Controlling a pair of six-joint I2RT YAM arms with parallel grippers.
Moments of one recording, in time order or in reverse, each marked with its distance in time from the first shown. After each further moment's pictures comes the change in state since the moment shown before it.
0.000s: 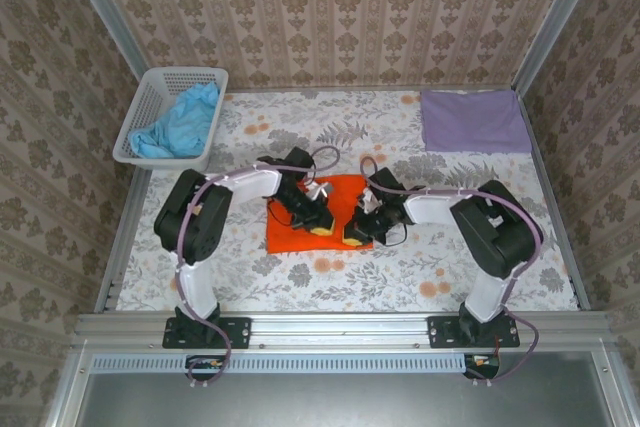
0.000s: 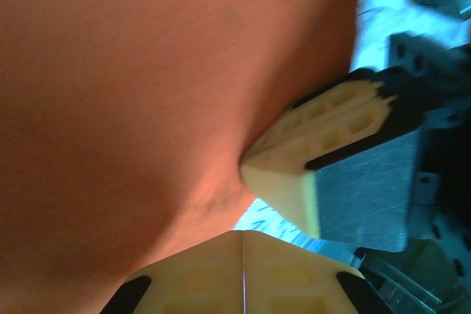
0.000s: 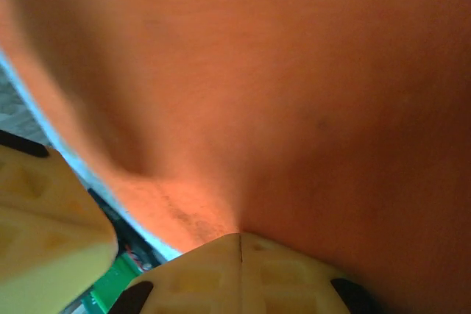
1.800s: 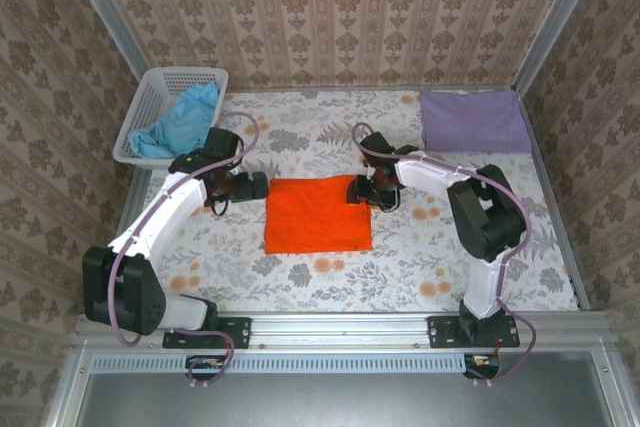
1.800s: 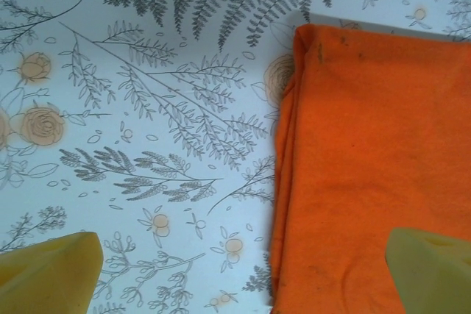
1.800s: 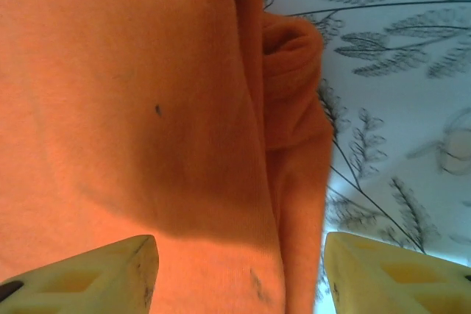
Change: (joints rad) left arm 0.310 -0.554 -0.096 -0.163 -0.799 0.032; right arm -0.054 0.135 0.433 -0.441 0.486 -0.255
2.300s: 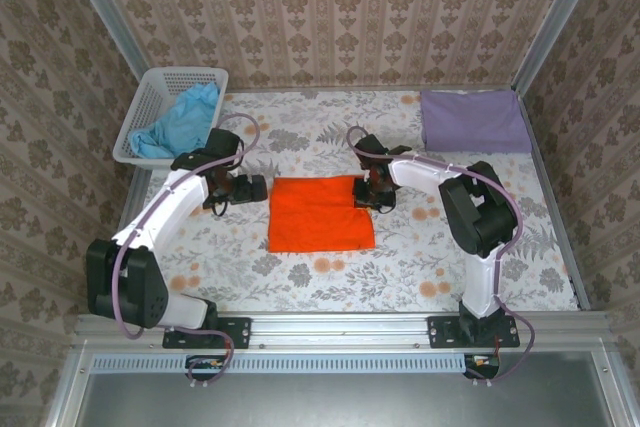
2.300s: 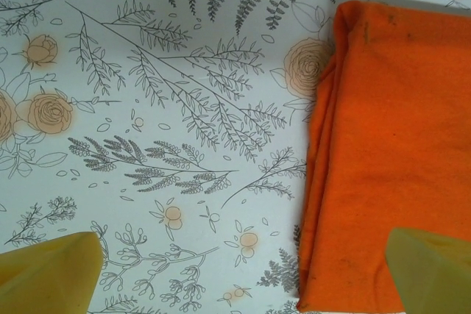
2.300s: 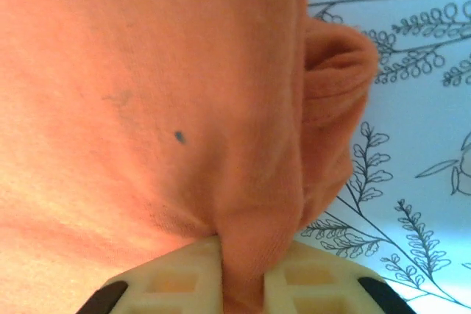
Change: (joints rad) left arm 0.013 0.038 0.002 -0.019 -0.003 0.008; right arm 0.015 0.040 0.019 -0.005 0.038 0.007
